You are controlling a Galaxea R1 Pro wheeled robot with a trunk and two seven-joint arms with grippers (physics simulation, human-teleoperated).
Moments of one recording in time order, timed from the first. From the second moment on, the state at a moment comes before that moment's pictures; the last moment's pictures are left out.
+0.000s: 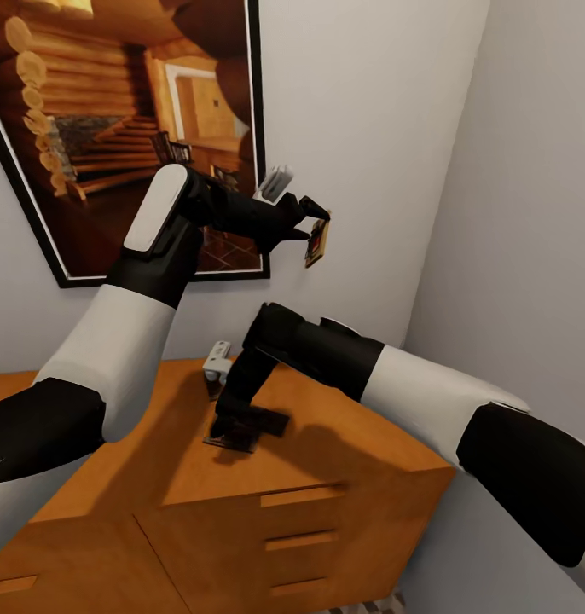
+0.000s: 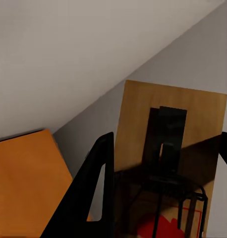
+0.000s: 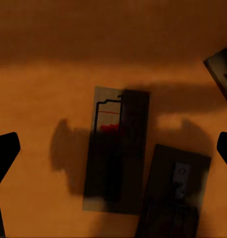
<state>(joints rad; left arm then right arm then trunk) -1.51 -0.13 -0.25 -0.99 1.71 1.02 0.79 -1.41 0.17 1.20 -0.94 -0.27 1.00 0.91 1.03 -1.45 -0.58</state>
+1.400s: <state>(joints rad) -1.51 -0.13 -0.24 -1.03 1.71 1.01 0.79 -1.40 0.17 1.20 -0.94 -0.27 0.99 0.91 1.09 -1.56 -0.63</state>
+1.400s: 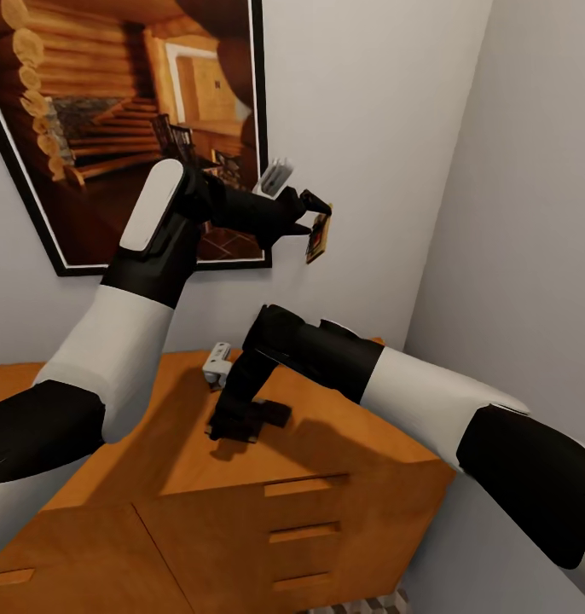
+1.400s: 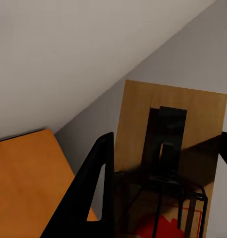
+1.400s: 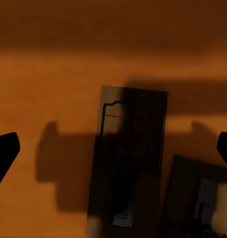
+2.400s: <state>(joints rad) -1.51 -0.13 -0.25 -1.03 1.71 1.01 0.79 -1.40 0.17 1.20 -0.93 -0.27 0.99 0.91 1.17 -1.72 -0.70</state>
